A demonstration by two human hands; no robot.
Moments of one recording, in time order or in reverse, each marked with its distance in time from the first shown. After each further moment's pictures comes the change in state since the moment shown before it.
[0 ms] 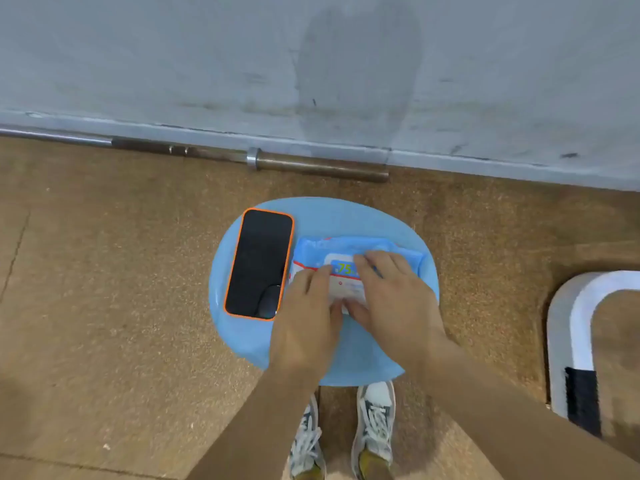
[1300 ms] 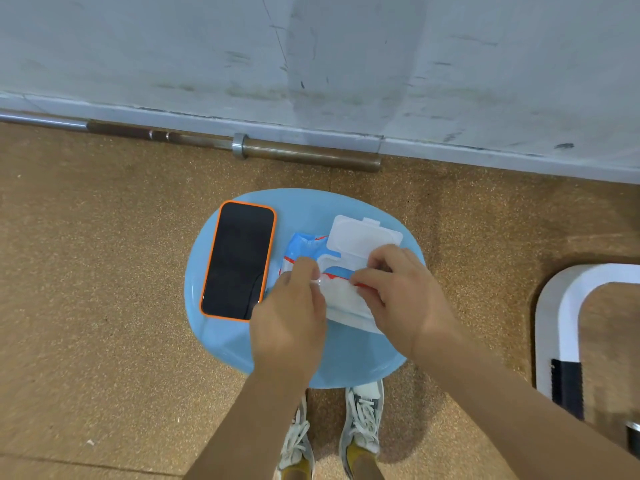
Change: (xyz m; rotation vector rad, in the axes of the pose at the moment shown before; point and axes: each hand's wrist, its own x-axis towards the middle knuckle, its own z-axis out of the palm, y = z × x) left_hand 0.010 0.025 -0.021 0.104 -0.102 -0.299; right_hand -0.003 0.035 -0.002 0.264 0.060 -0.017
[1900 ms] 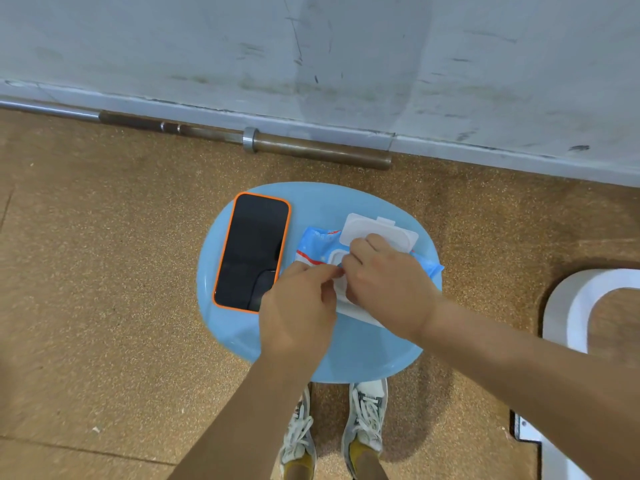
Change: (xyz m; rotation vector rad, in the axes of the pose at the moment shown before) left_hand 0.006 -0.007 -0.003 -0.096 -0.028 0.043; right_hand 0.032 -0.024 0.003 -0.465 -0.101 -0.387
